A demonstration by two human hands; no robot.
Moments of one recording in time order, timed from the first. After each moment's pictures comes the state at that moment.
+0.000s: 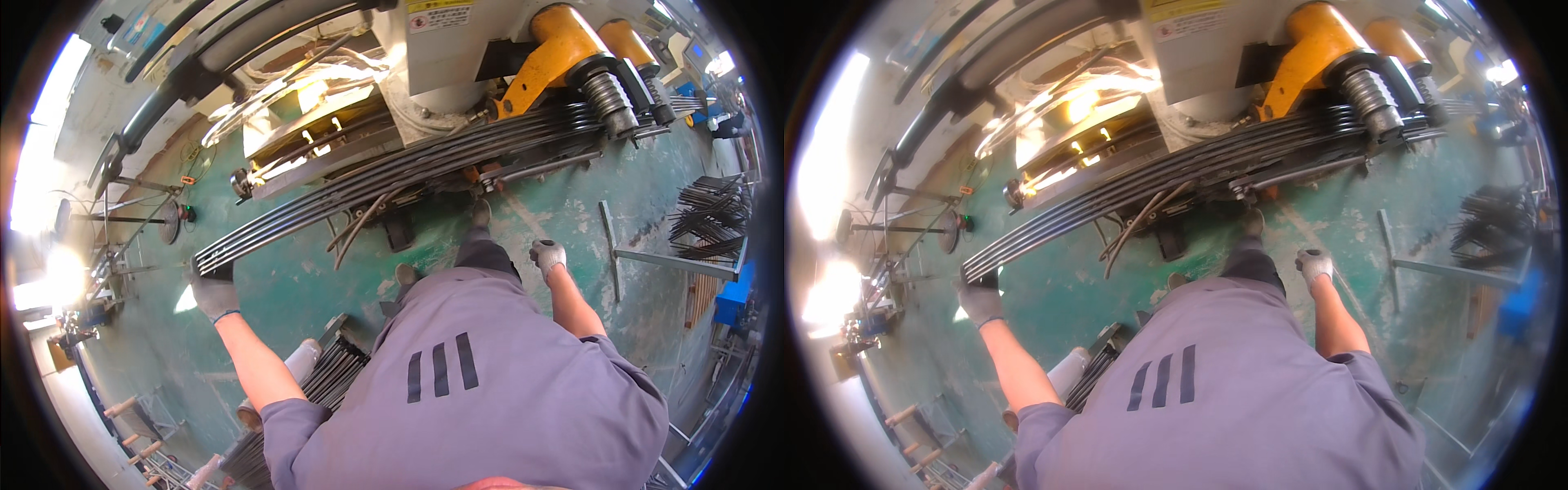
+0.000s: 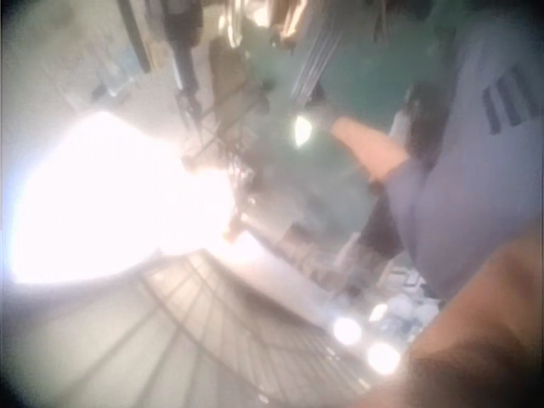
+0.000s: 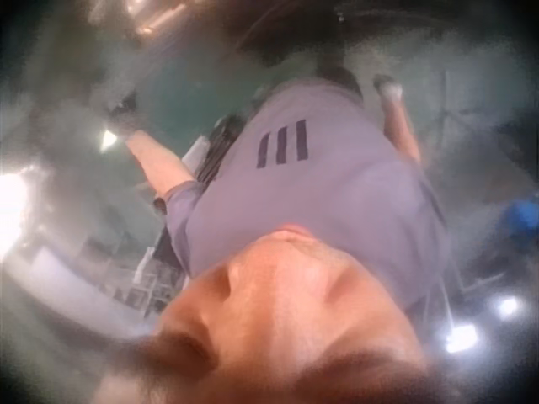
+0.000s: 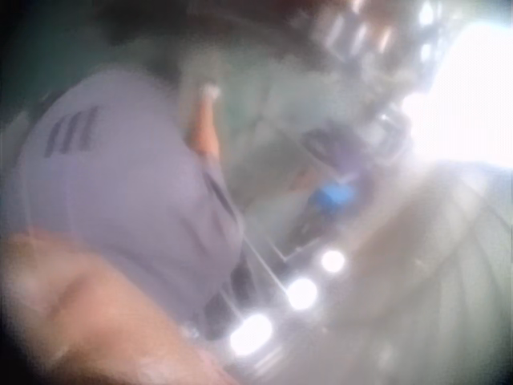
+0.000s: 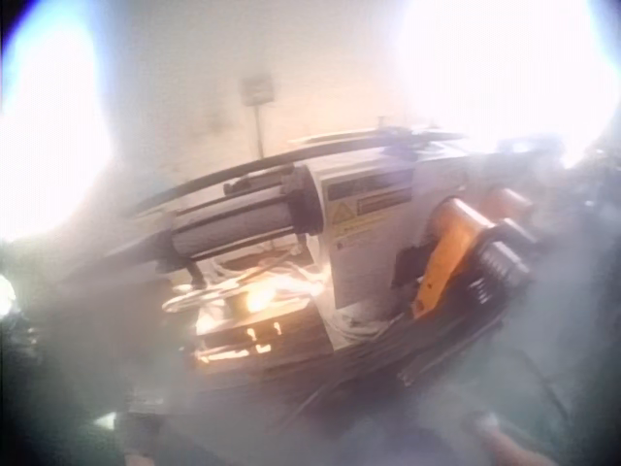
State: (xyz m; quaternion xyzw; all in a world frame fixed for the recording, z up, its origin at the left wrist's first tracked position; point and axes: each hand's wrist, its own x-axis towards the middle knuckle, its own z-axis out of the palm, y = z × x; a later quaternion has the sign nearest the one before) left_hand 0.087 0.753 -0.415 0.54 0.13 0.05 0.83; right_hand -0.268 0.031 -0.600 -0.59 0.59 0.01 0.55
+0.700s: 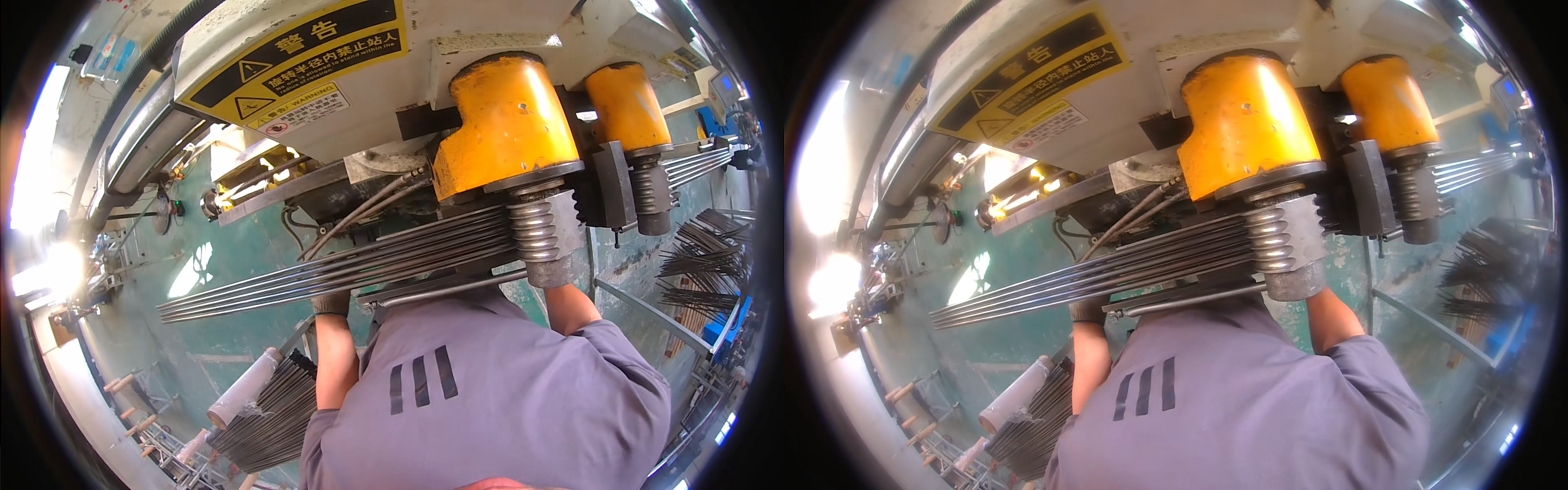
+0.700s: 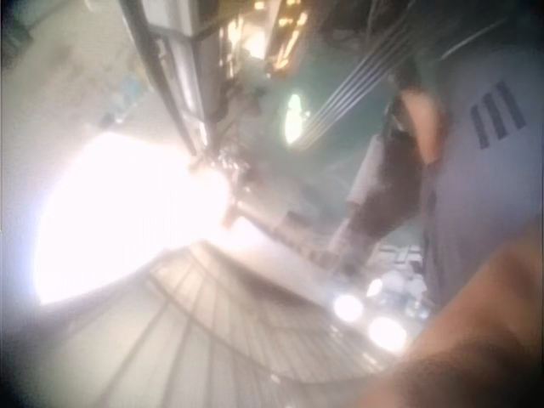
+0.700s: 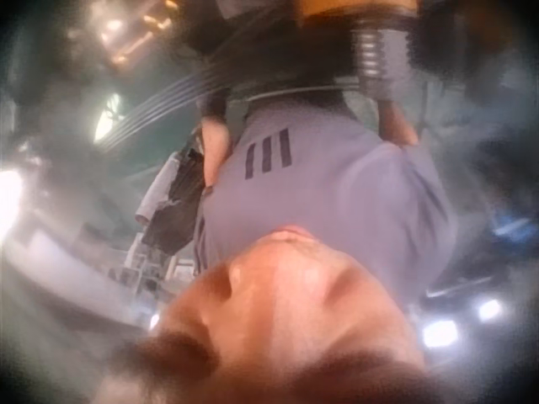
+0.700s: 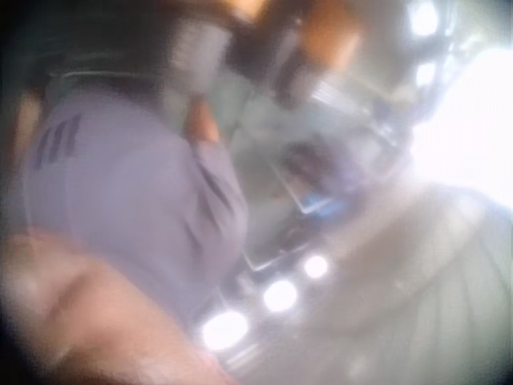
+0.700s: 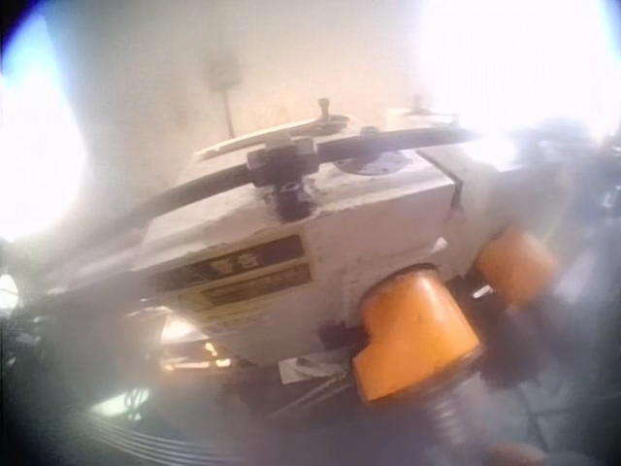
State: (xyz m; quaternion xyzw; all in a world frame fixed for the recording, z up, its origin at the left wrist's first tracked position) left_hand 0.010 0.304 -0.547 0.96 -0.25 0.02 0.13; right_hand -0.197 -0.246 -0.655 -0.70 0.50 0.16 0.48
